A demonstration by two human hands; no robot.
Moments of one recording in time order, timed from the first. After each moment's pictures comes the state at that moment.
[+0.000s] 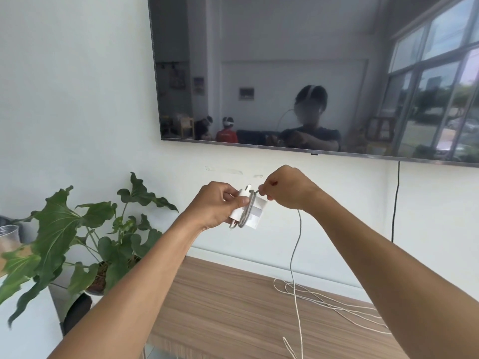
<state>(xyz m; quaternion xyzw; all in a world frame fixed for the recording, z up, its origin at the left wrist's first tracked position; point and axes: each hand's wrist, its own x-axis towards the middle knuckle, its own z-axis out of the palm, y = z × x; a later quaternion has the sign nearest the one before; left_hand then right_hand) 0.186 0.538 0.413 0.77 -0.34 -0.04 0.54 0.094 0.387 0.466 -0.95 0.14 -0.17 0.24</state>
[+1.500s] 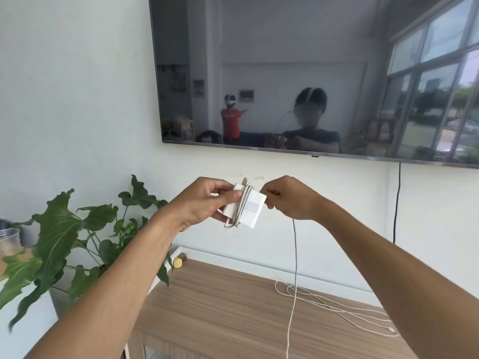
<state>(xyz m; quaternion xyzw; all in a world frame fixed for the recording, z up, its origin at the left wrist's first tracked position) 0.181 0.571 0.436 0.71 -0.40 -0.13 0.57 0.086 0.382 0.455 -0.96 0.03 -0.17 0.22</state>
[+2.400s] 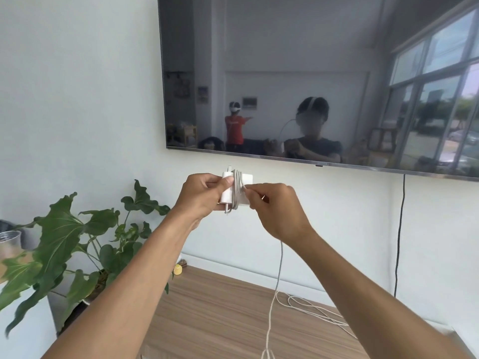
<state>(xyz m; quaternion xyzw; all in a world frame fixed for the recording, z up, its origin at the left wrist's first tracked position) 0.193 0.556 0.444 0.67 -0.25 0.00 0.70 0.091 0.430 0.438 -0.89 0.00 -0.38 0.26</state>
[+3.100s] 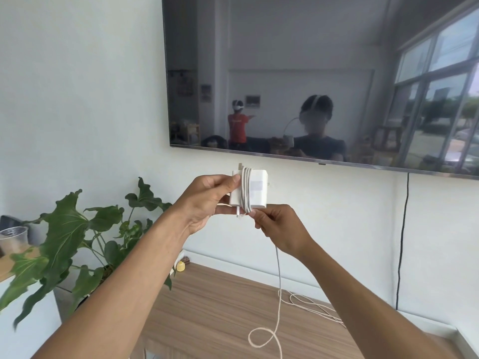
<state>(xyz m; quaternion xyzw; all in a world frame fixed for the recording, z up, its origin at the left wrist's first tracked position) 0.175 0.573 0.447 0.60 -0.32 -0.17 0.71 0.097 0.408 0.398 -0.86 -0.01 -0.26 0.44</state>
